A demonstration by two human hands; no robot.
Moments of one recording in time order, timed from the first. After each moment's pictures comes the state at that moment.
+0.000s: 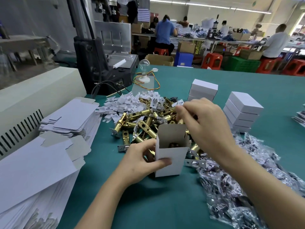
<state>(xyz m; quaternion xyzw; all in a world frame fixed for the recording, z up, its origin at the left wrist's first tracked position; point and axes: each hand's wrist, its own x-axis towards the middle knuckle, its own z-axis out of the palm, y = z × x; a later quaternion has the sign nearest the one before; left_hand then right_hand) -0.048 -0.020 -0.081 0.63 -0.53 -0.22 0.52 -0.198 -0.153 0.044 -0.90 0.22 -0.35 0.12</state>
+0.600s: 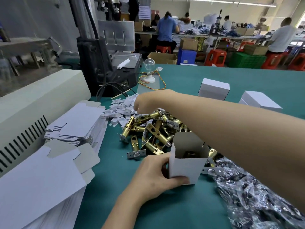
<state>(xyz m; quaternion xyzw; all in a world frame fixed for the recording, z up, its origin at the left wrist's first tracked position) -0.050 -0.026 -0.096 0.66 -0.54 -0.25 0.46 0.024 -0.183 0.053 -0.97 0.15 0.18 -0.03</state>
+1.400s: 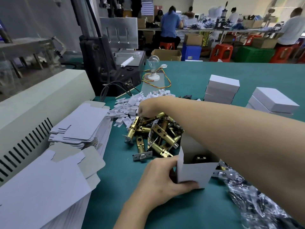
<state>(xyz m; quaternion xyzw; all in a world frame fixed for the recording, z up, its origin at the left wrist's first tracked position) -0.052 -0.026 -0.098 0.67 -0.55 -0.22 0.46 0.046 -0.198 0.020 -0.97 0.13 0.18 0.05</state>
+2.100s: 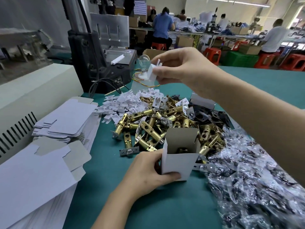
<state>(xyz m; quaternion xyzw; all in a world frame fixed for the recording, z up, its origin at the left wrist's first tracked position) -0.050 -0.028 -0.098 0.66 -0.54 -0.23 0.47 -0.099 -0.204 0.121 -0.82 0.08 -0.22 0.52</state>
